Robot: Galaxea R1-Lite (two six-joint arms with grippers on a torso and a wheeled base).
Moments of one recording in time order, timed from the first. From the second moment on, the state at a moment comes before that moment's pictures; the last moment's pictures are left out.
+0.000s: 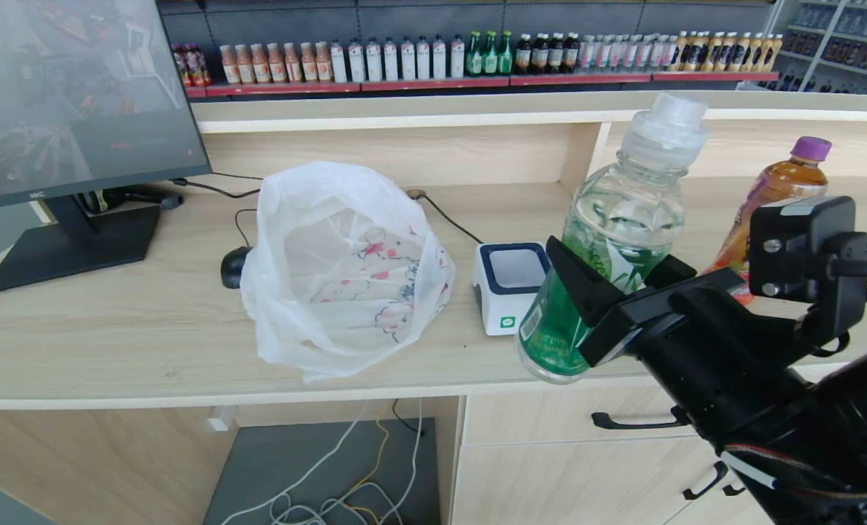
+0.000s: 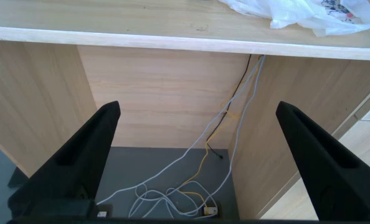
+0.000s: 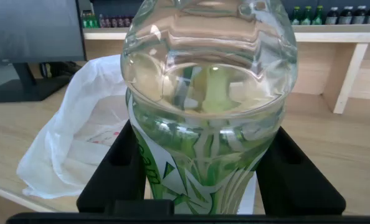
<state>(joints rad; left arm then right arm) 0.00 0.00 0.00 0.00 0.00 0.00 0.86 1.64 -0.47 -1.57 -0.42 -0.19</state>
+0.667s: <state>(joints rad) 0.00 0.00 0.00 0.00 0.00 0.00 0.87 1.66 -0.61 -1.57 -0.42 -0.42</state>
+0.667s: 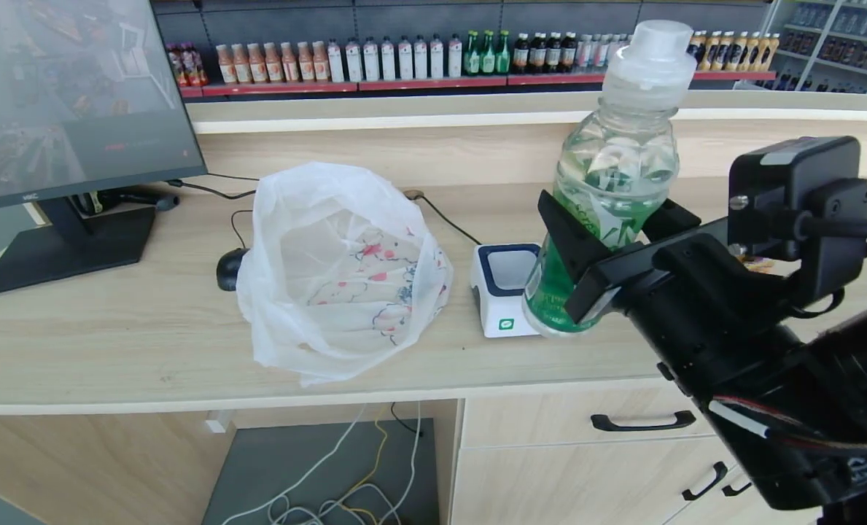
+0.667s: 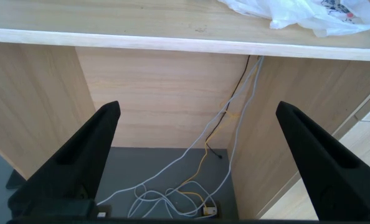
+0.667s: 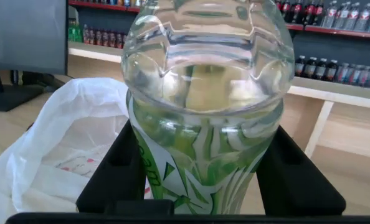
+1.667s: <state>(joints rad) 0.00 0.00 0.00 0.00 0.00 0.00 0.68 1.75 -0.88 -1.25 0.14 -0.85</state>
